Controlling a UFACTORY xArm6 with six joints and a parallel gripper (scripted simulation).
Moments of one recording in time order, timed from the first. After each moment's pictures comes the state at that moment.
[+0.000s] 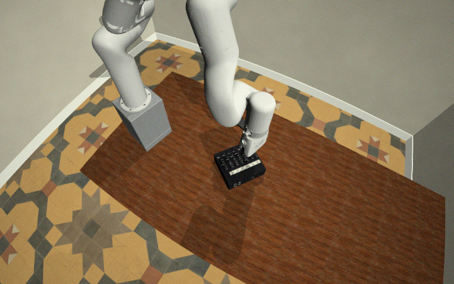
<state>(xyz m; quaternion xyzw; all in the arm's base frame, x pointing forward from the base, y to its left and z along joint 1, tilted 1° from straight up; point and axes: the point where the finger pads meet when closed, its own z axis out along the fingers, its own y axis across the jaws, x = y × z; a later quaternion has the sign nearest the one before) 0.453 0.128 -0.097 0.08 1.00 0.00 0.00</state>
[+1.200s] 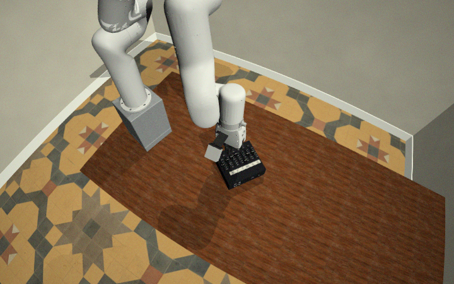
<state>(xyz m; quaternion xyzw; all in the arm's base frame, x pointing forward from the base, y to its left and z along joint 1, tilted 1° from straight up) 0.382 0.096 -0.101 -0.74 0.67 -0.03 0.00</state>
